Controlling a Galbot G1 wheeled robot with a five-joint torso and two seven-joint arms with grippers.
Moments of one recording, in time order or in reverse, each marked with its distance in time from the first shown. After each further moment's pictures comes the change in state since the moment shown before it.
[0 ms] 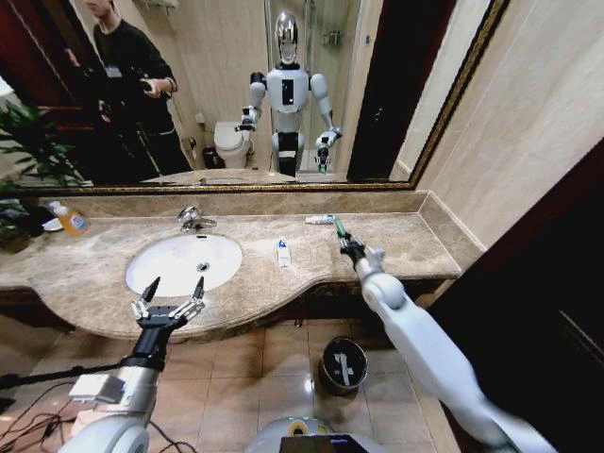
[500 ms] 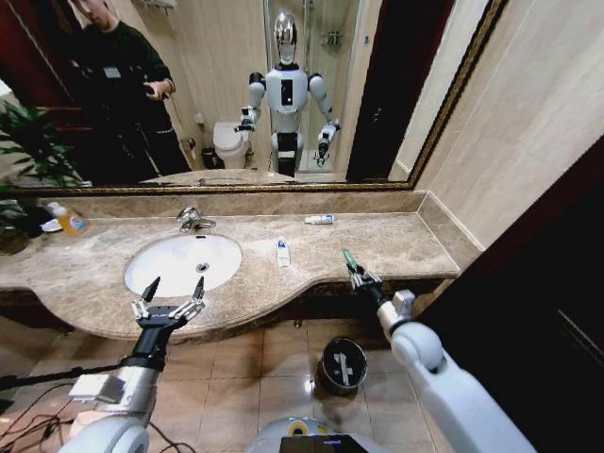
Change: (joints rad) left arm 0.000 0.000 0.000 0.000 0.000 0.000 0.000; right arm -0.399 0.077 0.113 0.226 -0.086 0.077 -0.025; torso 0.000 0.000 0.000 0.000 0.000
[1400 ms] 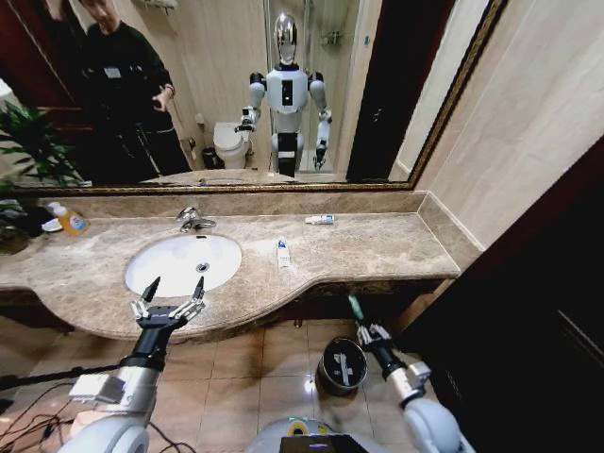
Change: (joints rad) left arm 0.000 0.000 0.000 0.000 0.000 0.000 0.000; right arm -0.239 0.122 0.088 -0.276 -0.084 0.283 -0.252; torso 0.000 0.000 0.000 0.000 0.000
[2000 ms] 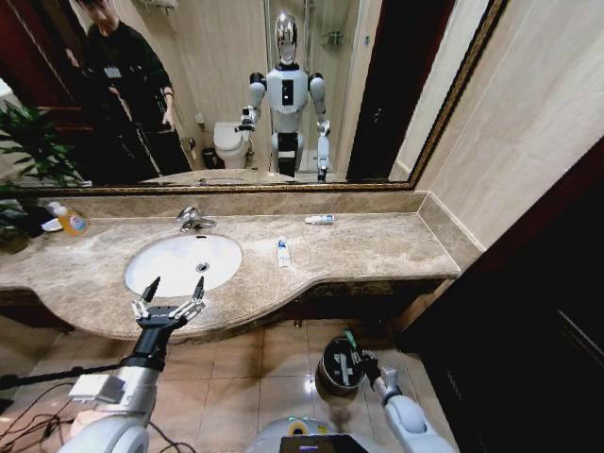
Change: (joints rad) left arm 0.000 0.000 0.000 0.000 0.000 0.000 0.000; right arm 0.270 0.095 -0.043 -0.598 -0.144 0.013 -0.028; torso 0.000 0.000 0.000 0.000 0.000
